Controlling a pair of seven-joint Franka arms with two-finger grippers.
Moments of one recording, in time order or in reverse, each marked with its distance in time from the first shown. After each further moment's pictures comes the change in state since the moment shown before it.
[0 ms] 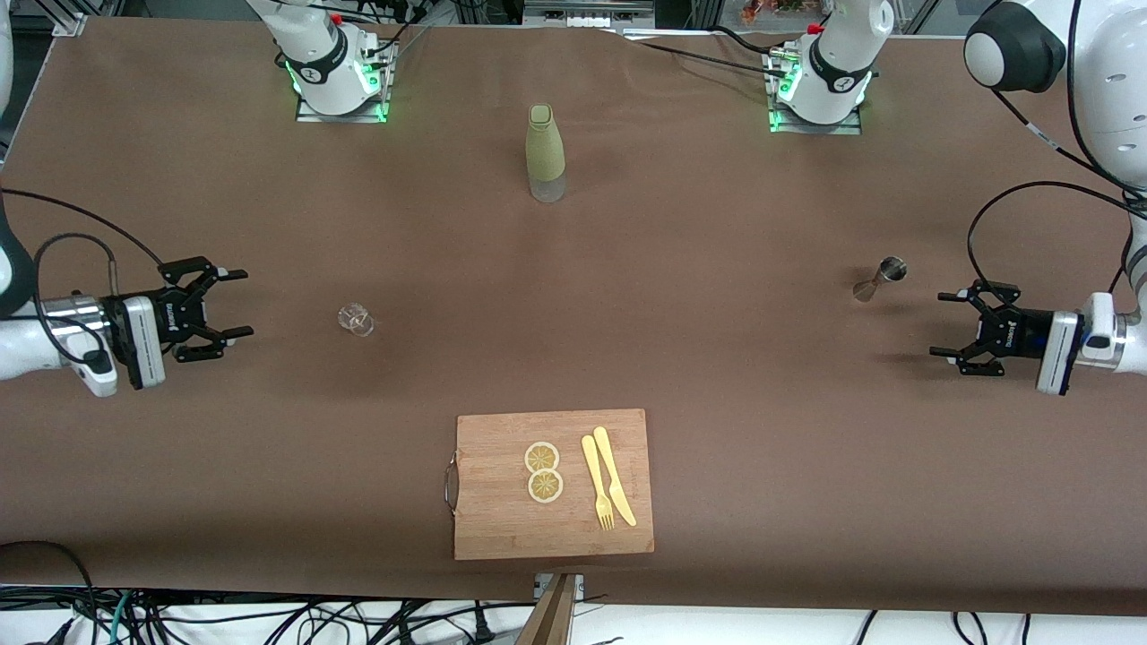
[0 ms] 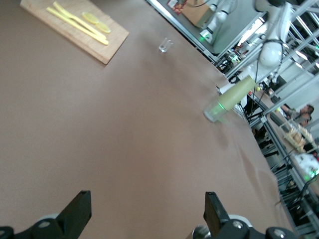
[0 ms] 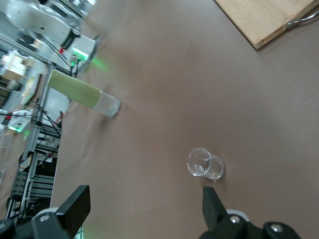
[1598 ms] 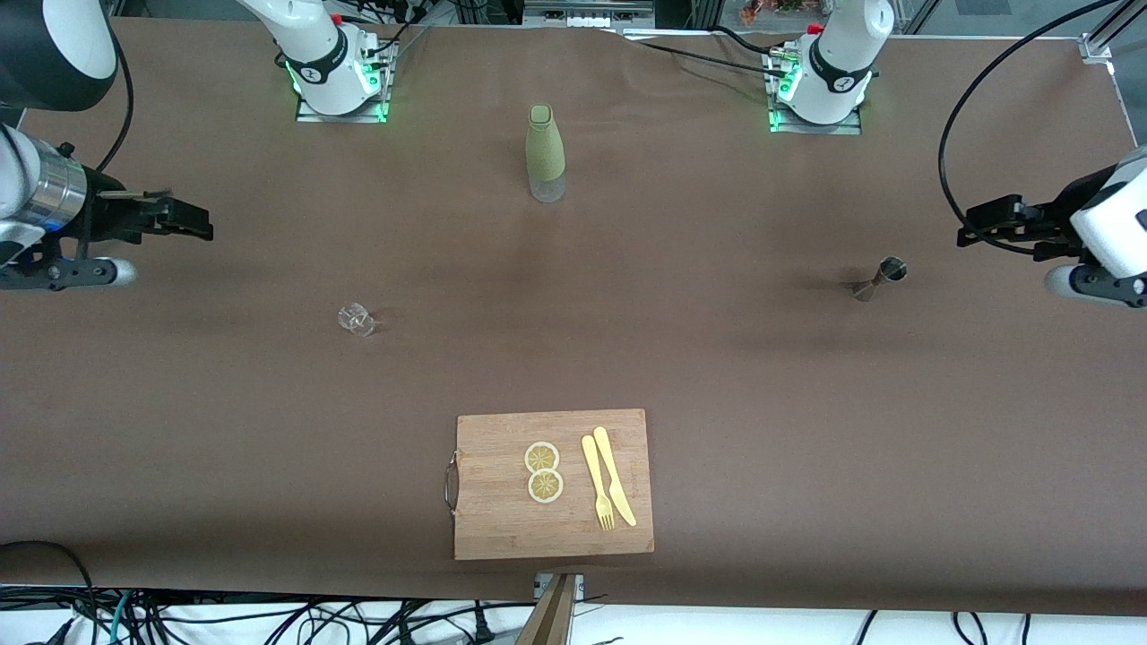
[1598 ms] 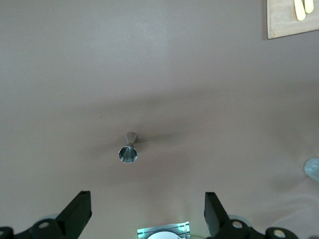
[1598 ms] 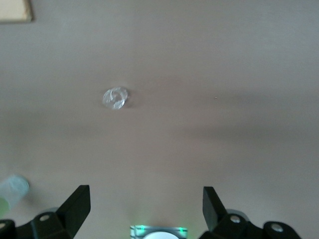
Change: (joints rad) left arm -0.113 -0.593 -0.489 0.103 0.935 0.107 -1.643; right arm 0.680 -0.518 -0.601 -0.178 -0.331 0.078 1.276
